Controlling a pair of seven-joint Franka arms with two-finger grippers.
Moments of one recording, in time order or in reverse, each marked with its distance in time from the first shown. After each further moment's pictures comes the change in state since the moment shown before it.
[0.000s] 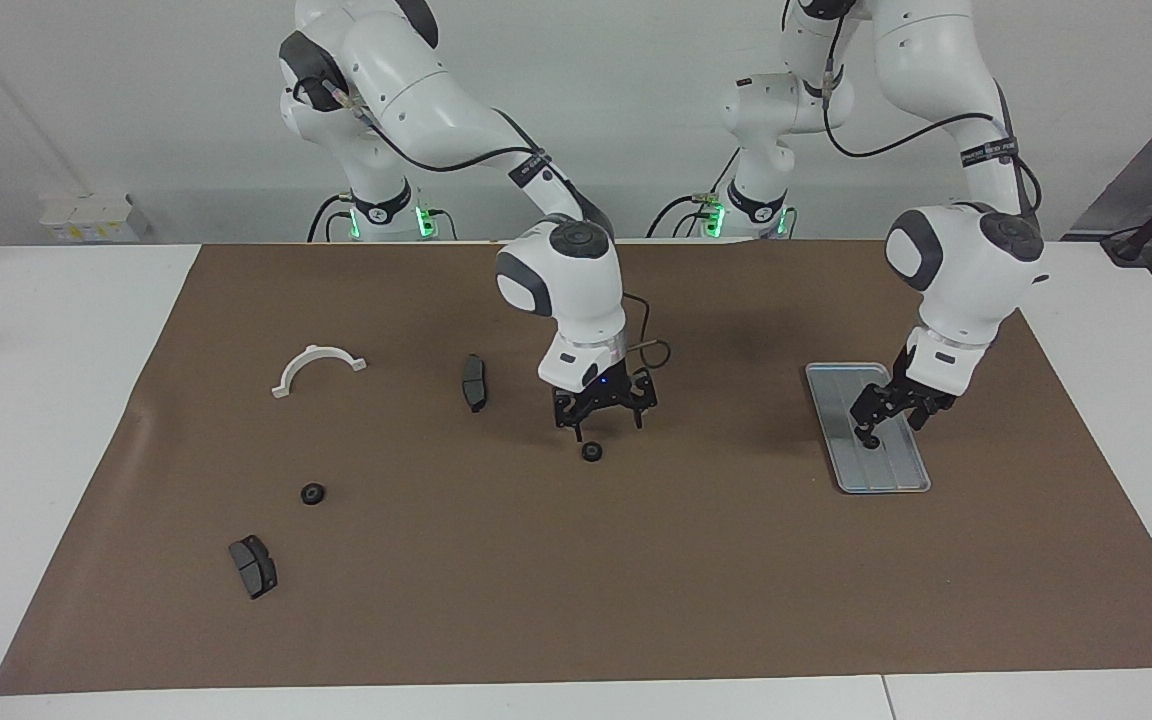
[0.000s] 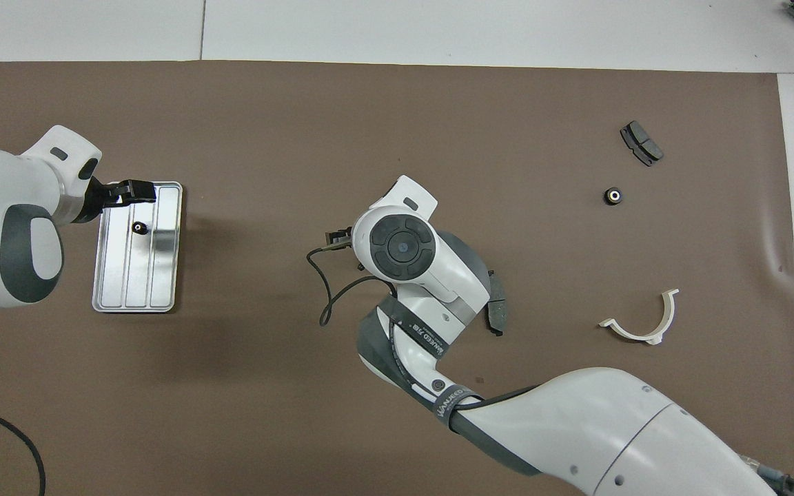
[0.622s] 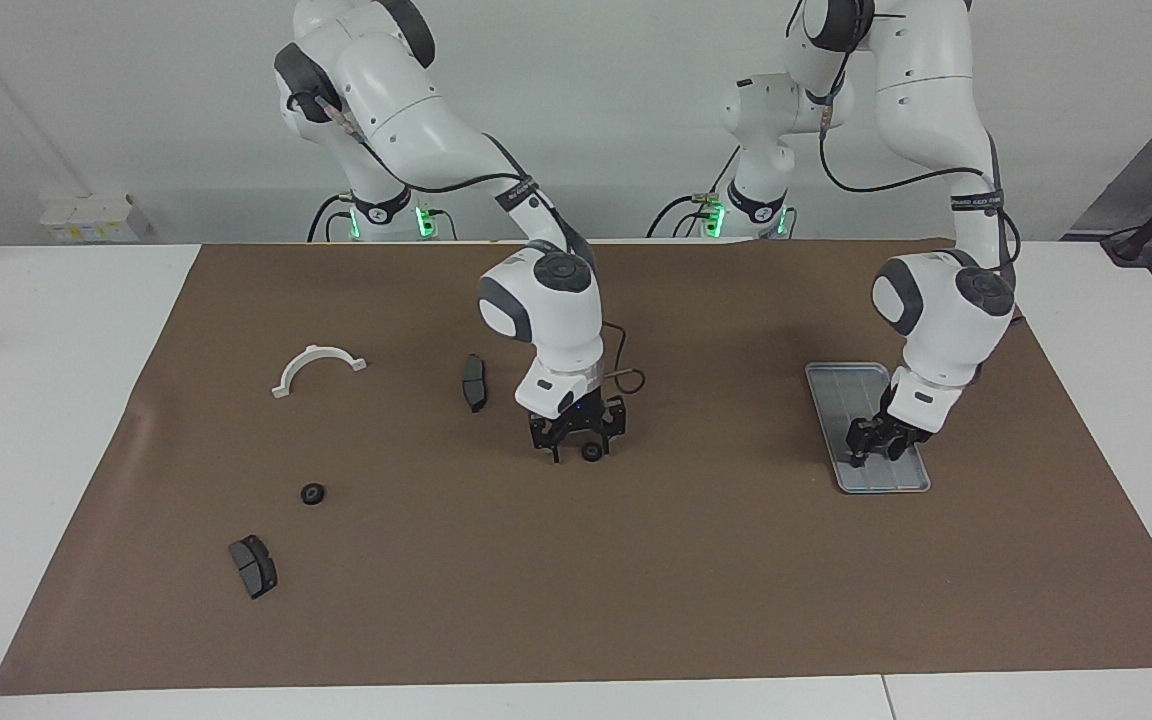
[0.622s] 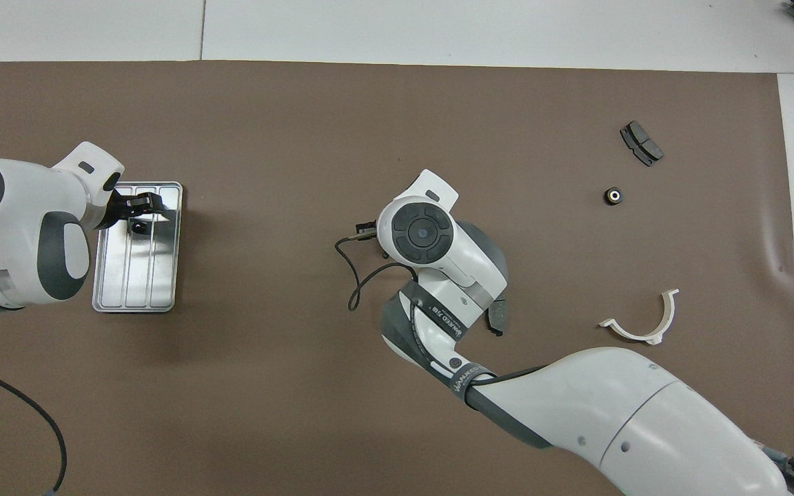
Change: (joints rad) left arm 0.011 0.082 -0.003 -0.015 0.007 0.039 0.026; right arm -0.066 0.031 -0.020 -0.010 -0.059 0.009 -0.015
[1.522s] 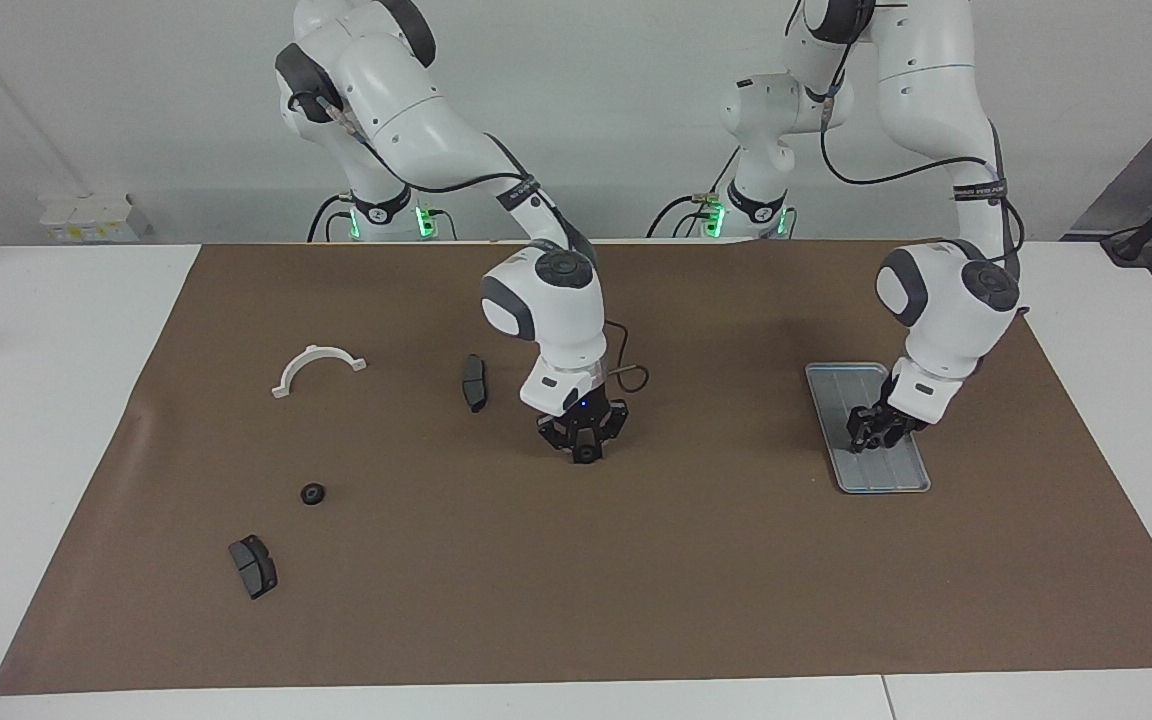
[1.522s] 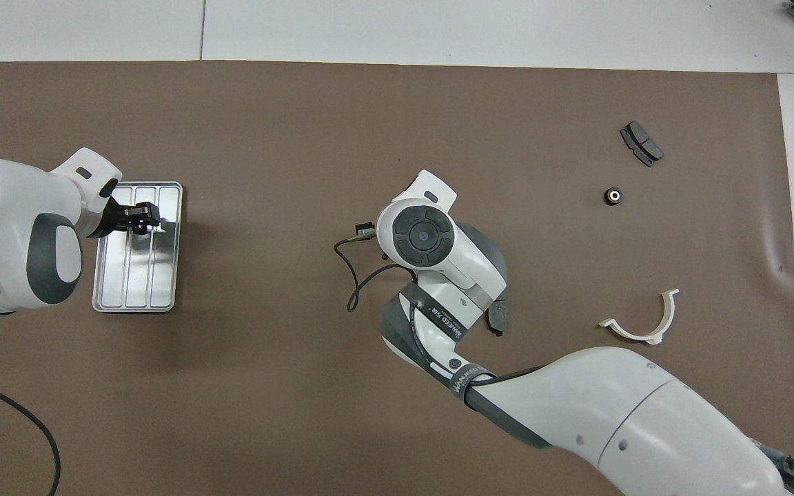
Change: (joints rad) left arm 0.016 -0.033 0.000 -0.039 0.001 -0.025 0.021; right arm 0.016 0.001 0.005 -0.010 -0.004 0.024 -0.002
